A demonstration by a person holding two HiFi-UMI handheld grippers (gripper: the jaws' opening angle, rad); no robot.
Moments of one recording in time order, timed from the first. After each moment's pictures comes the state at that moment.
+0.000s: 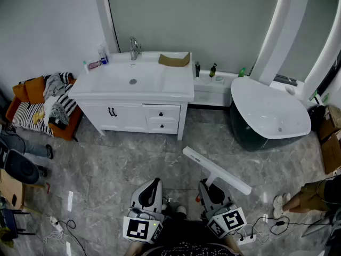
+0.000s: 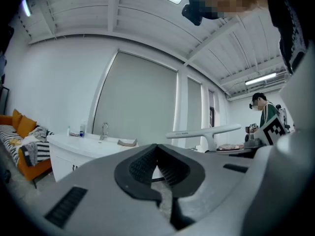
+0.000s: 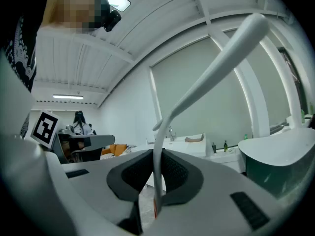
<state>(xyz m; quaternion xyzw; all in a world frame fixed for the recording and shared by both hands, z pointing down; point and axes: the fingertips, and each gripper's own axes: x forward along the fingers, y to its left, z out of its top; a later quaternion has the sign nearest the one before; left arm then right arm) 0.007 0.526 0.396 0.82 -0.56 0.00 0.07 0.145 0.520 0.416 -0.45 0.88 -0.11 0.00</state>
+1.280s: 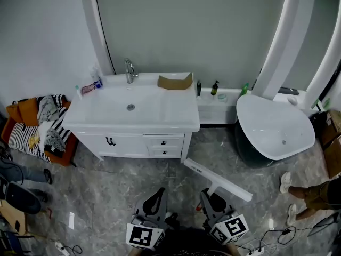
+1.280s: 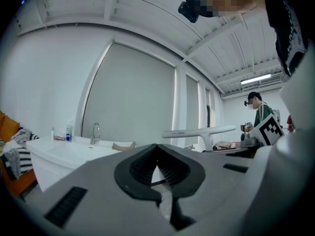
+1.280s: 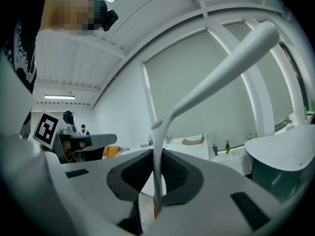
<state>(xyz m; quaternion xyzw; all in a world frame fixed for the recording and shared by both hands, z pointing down) -0.028 0.350 0.395 0.85 -0.52 0.01 0.07 0.104 0.353 0.422 -0.47 0.87 -0.12 0.00</state>
